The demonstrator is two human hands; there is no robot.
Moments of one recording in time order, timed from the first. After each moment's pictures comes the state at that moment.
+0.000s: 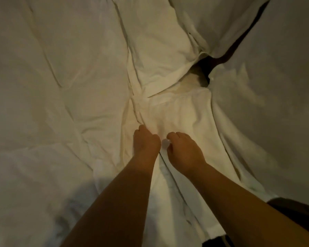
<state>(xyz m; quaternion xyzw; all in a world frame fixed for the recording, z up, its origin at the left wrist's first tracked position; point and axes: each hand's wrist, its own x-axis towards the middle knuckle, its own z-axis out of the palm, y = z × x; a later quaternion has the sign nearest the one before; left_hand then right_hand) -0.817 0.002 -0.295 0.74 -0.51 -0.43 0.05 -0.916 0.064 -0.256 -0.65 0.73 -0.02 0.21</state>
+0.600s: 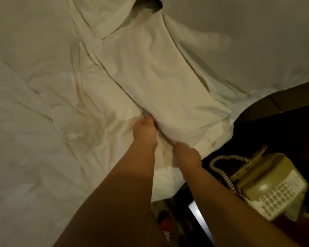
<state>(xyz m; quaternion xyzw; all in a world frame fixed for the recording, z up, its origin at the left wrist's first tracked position) -0.852 0.185 -0.377 0.65 -0.18 -0.70 0.21 -0.918 0.304 -0.340 -0.29 0.88 0.02 0.39</state>
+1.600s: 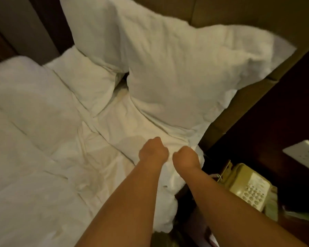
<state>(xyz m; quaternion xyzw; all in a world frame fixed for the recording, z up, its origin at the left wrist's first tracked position) -0.909 0.224 -0.156 0.49 -0.81 -0.31 -0.11 -0.964 0.309 -0.152 -0.14 0.91 -0.23 0.33</state>
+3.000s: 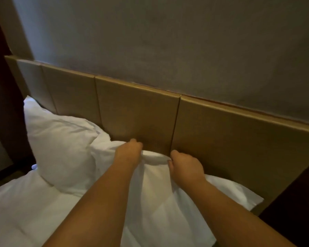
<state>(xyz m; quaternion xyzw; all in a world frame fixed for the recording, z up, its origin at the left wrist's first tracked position) -1.108 -0.065 0.090 0.24 -0.97 -0.02 0.01 -1.154 0.114 0.096 -0.34 0.93 -0.10 -0.04</state>
